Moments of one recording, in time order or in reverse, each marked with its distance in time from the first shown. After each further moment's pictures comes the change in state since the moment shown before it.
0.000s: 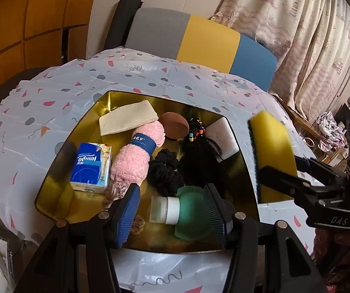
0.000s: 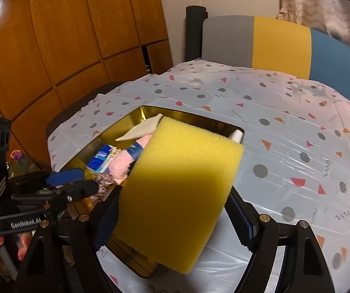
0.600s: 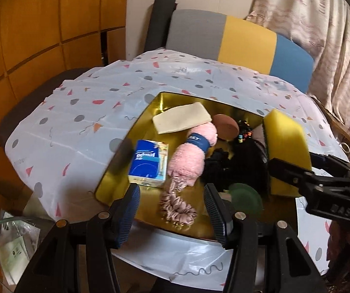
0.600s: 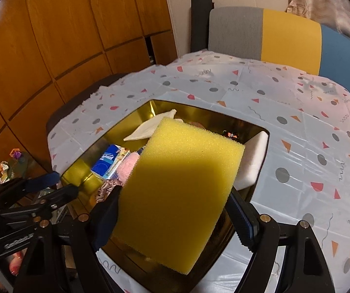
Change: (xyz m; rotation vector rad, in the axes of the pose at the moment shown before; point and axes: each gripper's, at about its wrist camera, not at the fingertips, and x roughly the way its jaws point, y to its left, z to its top) left arm -0.023 0.026 -0.002 -0.051 -0.006 0.262; right arm 0.039 0.025 0.017 -0.001 0.073 0.004
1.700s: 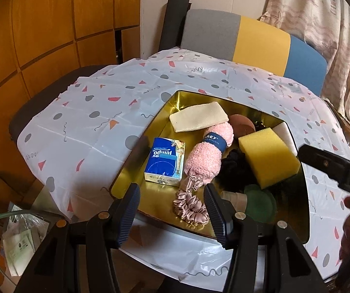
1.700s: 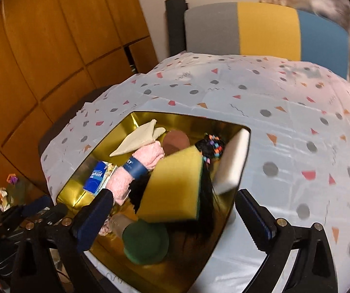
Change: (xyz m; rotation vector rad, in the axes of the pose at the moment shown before) left arm 0.002 0.003 -0.003 -0.018 0.004 0.084; right arm -0.009 -0.017 0.002 0.148 -0.034 -0.043
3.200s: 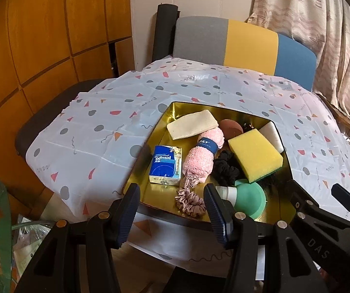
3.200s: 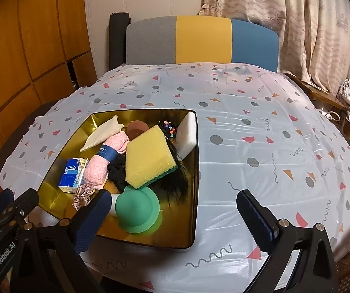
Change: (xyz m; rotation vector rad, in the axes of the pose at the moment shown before) left arm -0.044 -0.003 -0.001 0.072 -0.040 -0.005; right arm -0.047 0.054 -0.055 0.145 -0.090 -0.406
